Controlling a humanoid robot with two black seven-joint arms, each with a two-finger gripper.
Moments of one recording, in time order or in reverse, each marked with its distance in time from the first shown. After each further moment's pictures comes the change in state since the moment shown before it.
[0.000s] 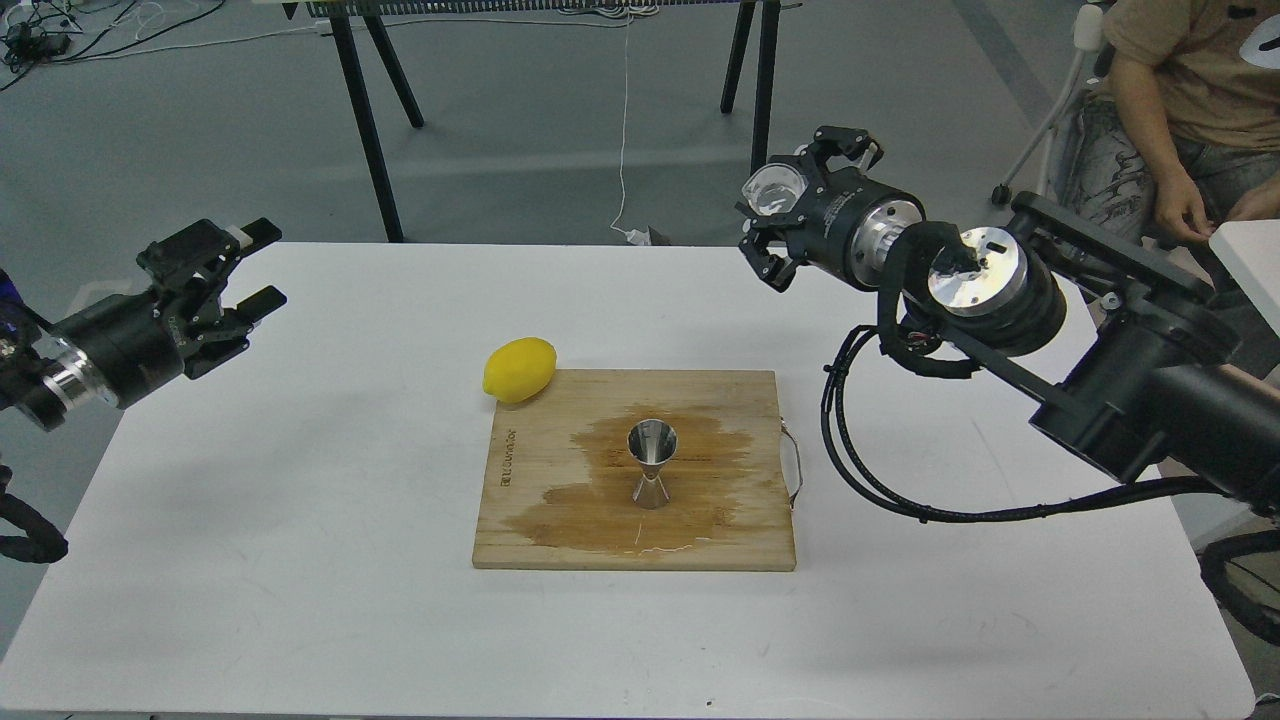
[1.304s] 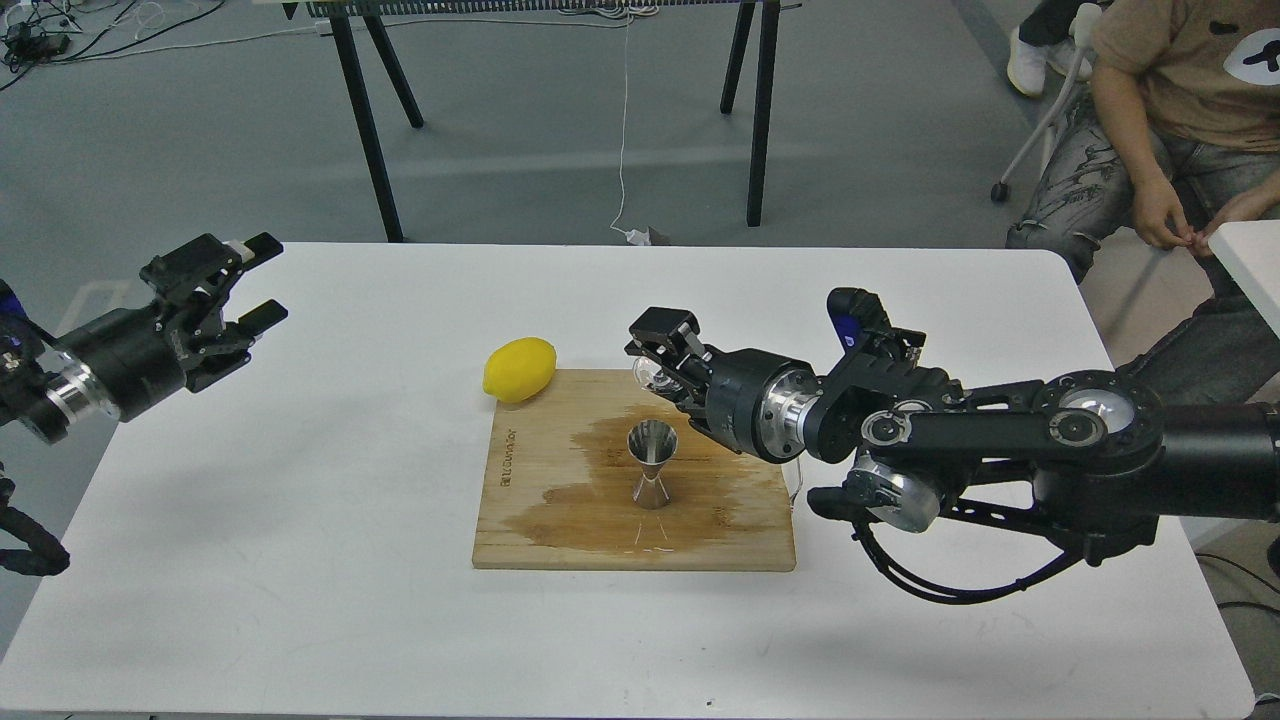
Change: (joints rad) left arm 0.023 -0.002 -0.002 0.000 -0.003 0.000 0.000; right arm 0.189 -0.025 -0.611 0.236 -0.729 -0.006 -0.114
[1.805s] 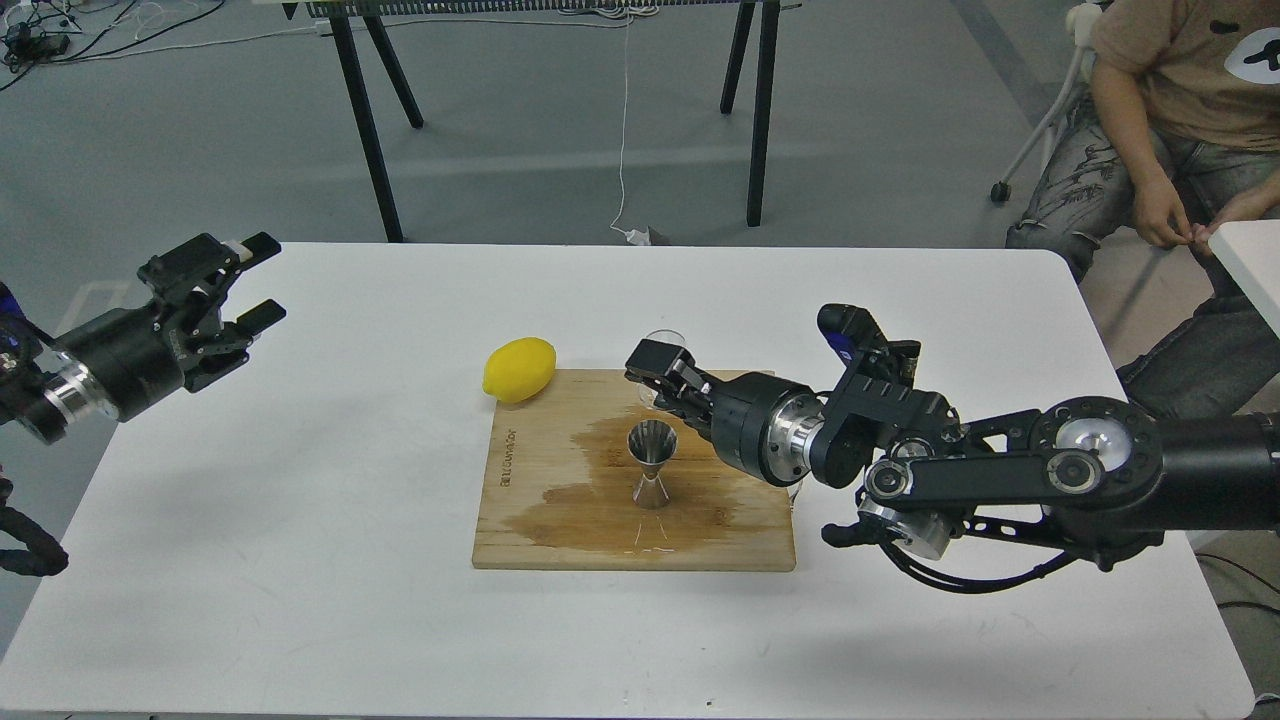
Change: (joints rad) left arm 0.001 0.001 -0.002 0.000 0.000 0.000 0.000; right arm 0.002 -0.006 -0.090 0.003 -0.203 0.004 0.006
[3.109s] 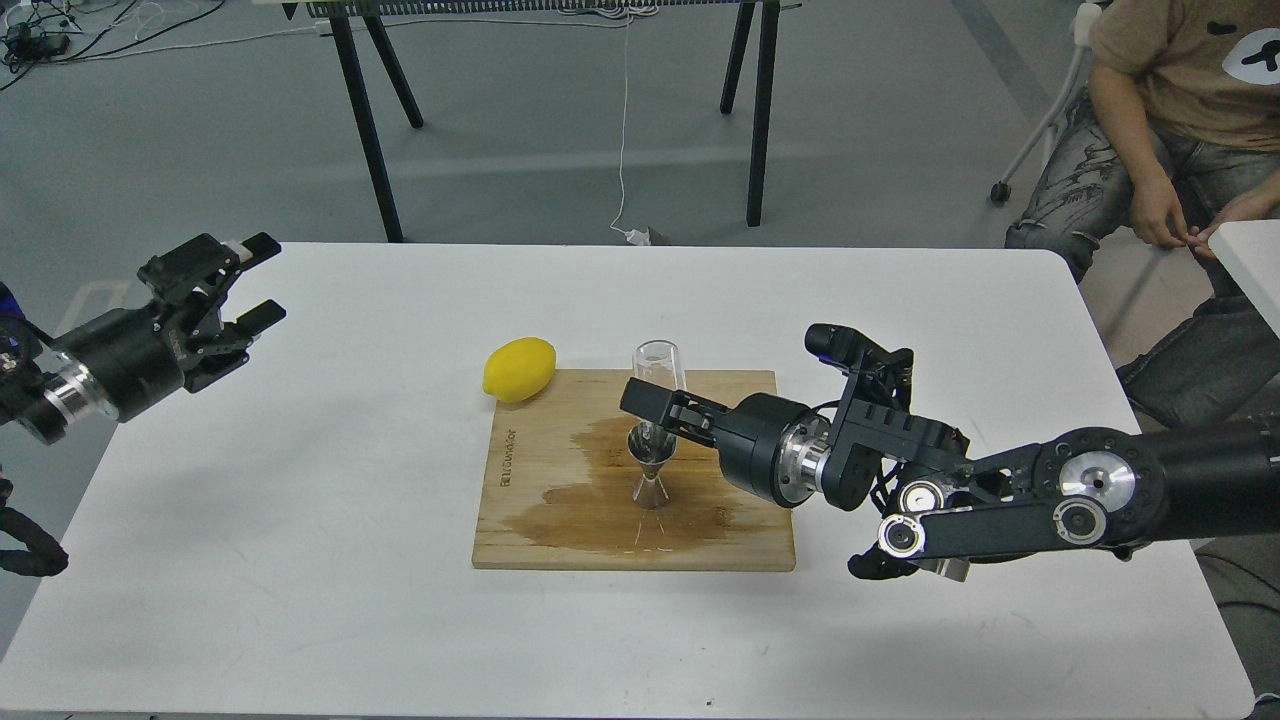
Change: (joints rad) left arm 0.001 0.000 0.000 0.000 0.000 0.000 0.000; right arm 0.034 -0.005 -0.127 -0.005 -0.238 -0.003 0.049
